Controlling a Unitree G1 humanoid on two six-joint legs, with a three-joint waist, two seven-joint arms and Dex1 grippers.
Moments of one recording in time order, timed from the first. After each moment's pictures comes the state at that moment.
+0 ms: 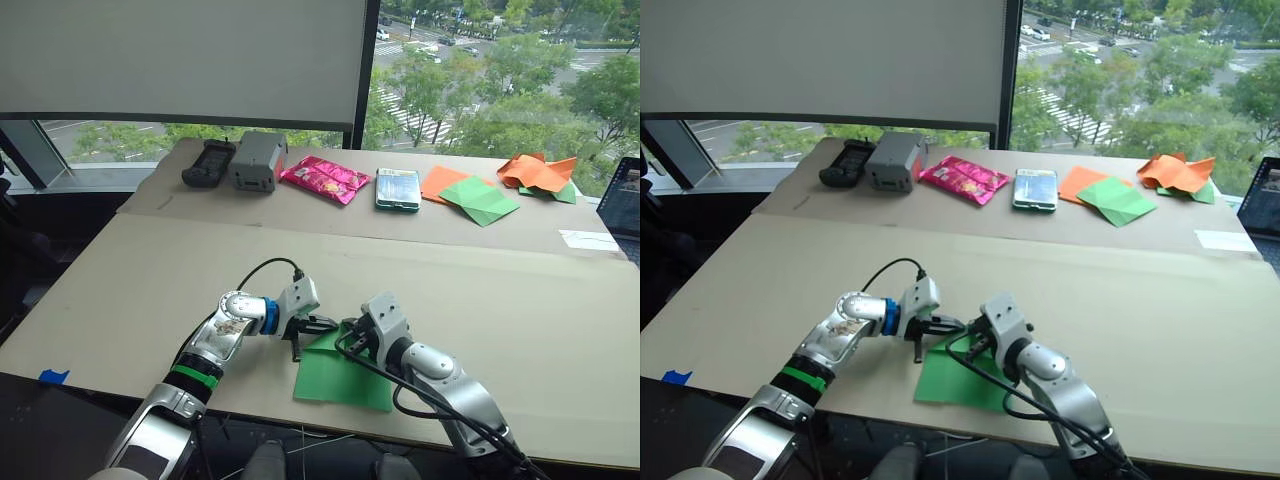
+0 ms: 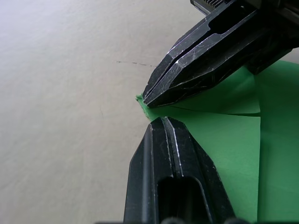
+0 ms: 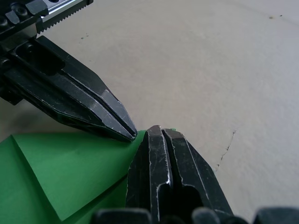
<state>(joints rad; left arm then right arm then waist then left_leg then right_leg) -0.55 0.37 -0.35 0.37 -0.08 0.16 -1.12 -0.11 -0.26 0.29 -0.33 0.12 0.66 0.33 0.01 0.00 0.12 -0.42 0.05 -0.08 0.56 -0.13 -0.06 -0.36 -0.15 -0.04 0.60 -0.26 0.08</state>
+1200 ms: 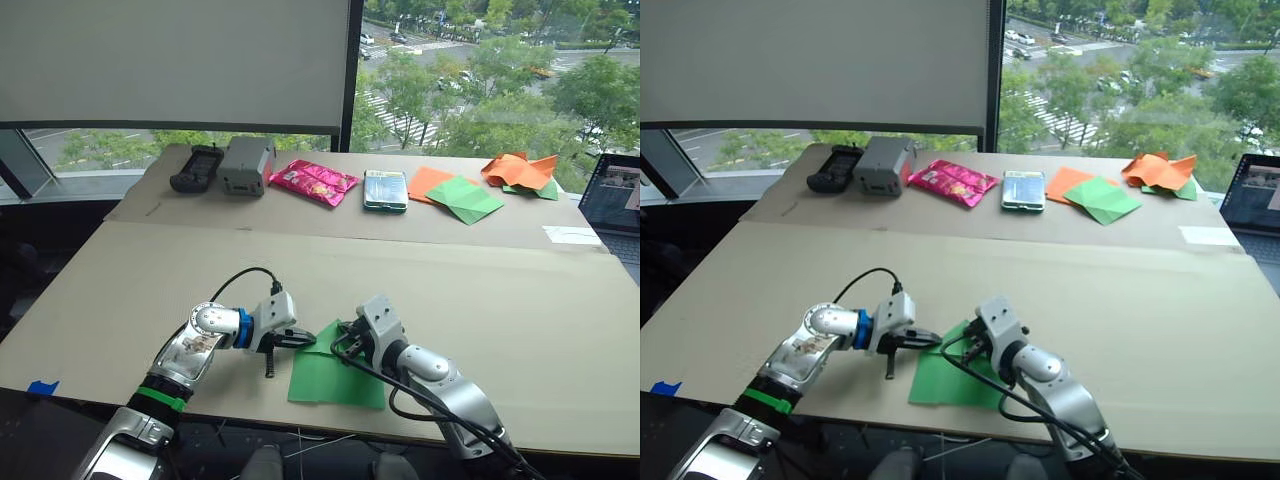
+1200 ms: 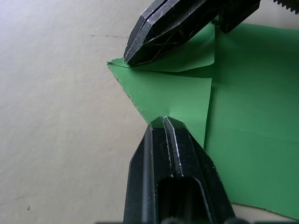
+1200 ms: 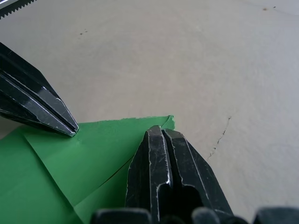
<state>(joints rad) -0.38 0.52 -0.32 0.19 -0.11 0.18 -1.17 -0.13 -0.24 0.30 -0.31 0.12 0.69 0.33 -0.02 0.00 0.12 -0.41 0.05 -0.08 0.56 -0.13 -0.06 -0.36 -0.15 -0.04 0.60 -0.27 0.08</state>
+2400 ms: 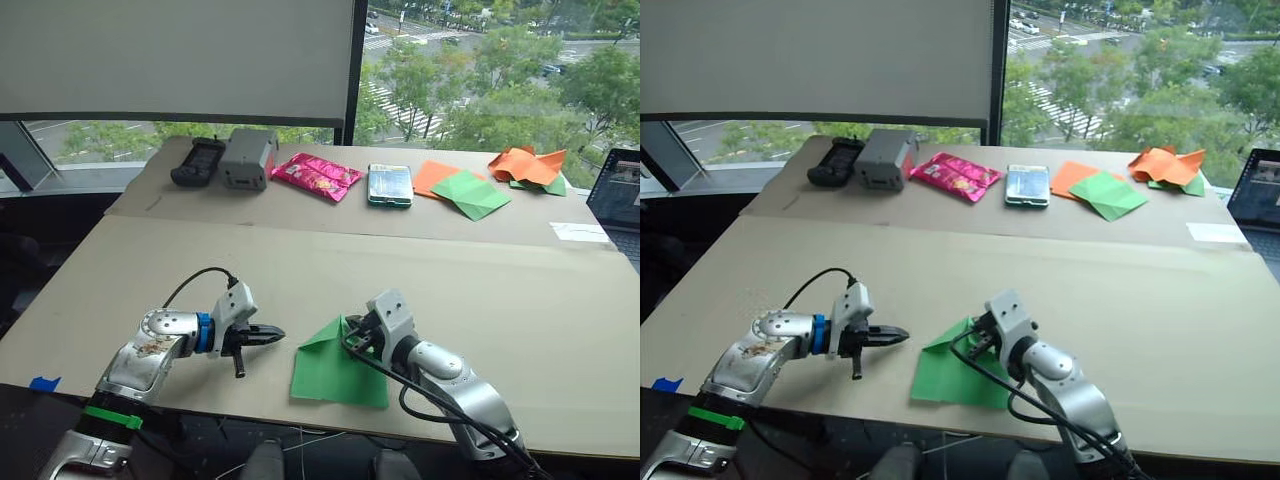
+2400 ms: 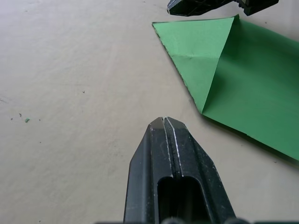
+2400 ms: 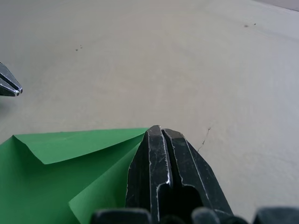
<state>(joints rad) -0.31 0.63 -0.15 -0.01 -0.29 0.44 -1.14 -0.10 -0.26 0.22 -0.44 0.17 0.70 0.36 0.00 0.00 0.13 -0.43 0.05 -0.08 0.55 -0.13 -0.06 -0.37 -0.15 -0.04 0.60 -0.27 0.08</state>
